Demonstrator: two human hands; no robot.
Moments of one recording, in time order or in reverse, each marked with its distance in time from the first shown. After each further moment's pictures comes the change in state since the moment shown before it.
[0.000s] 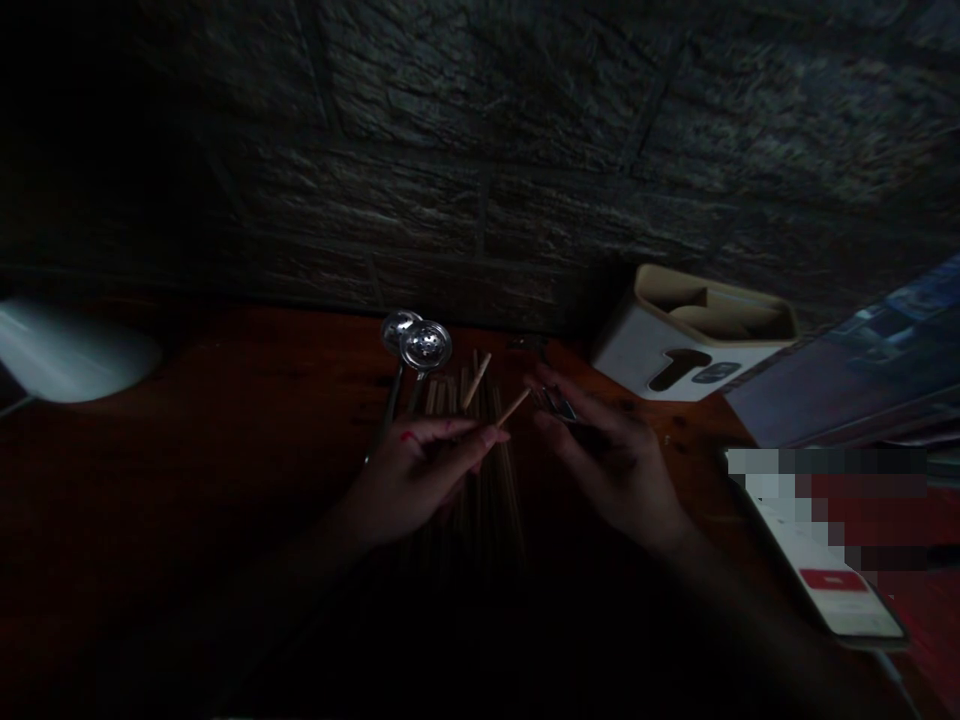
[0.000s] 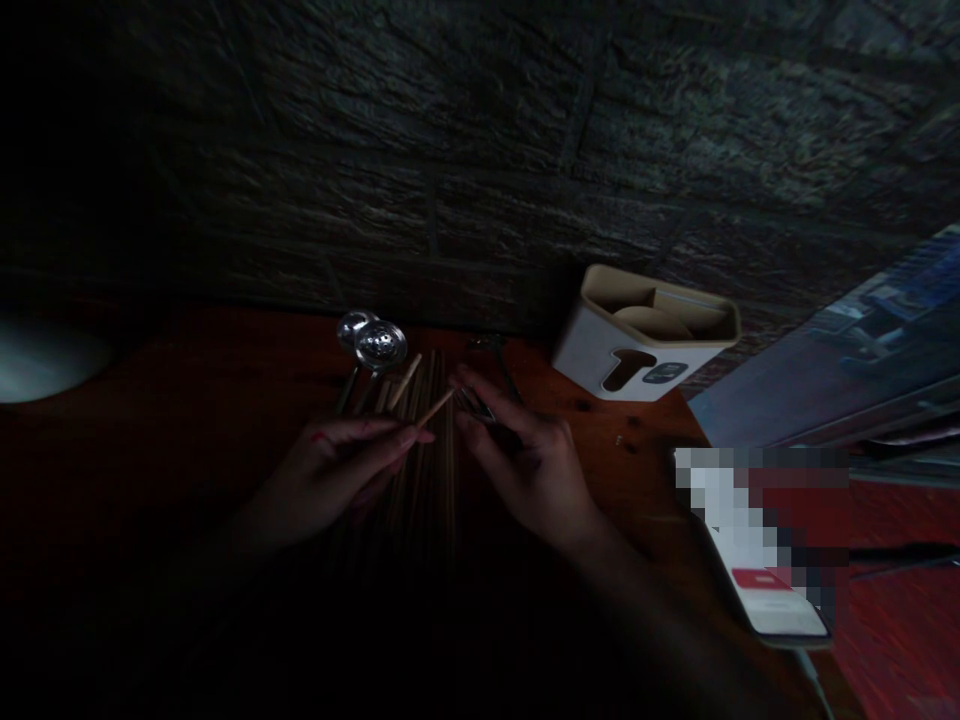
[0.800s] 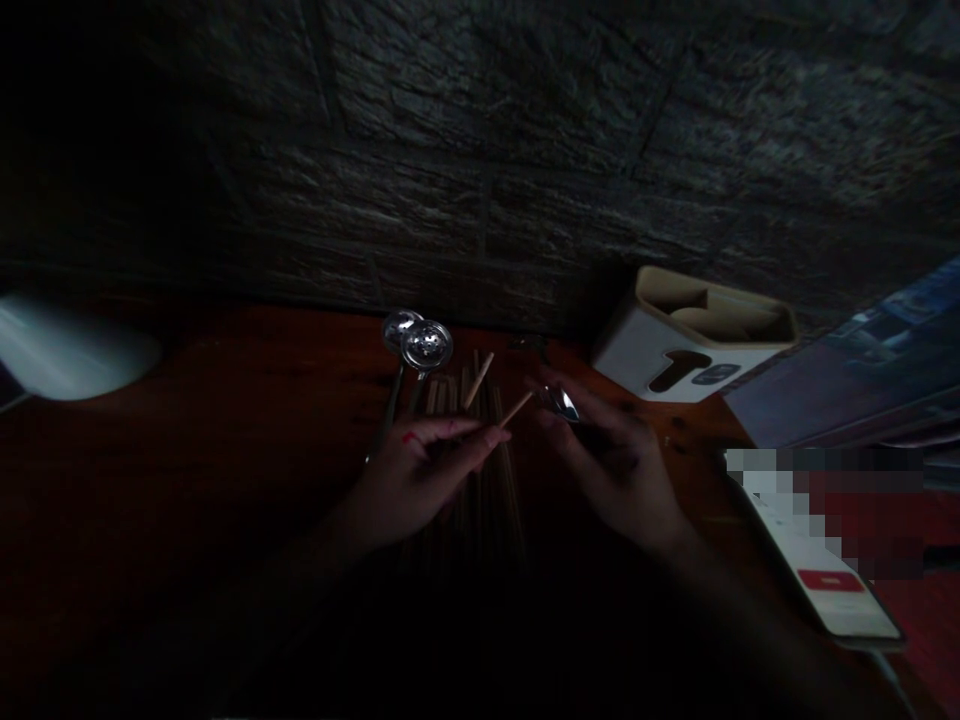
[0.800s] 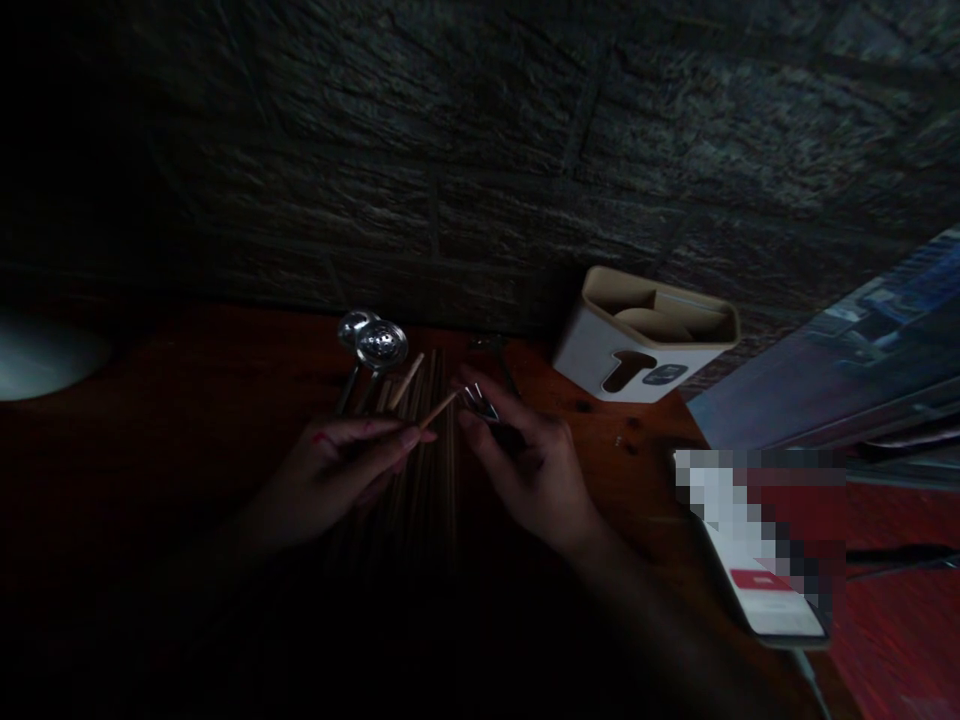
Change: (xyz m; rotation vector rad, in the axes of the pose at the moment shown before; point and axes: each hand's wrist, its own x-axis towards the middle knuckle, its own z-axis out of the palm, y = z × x) left_hand -0.002 0.000 0.001 0.045 0.029 0.001; right_hand 0.000 -0.004 0.001 -0.027 0.009 0.050
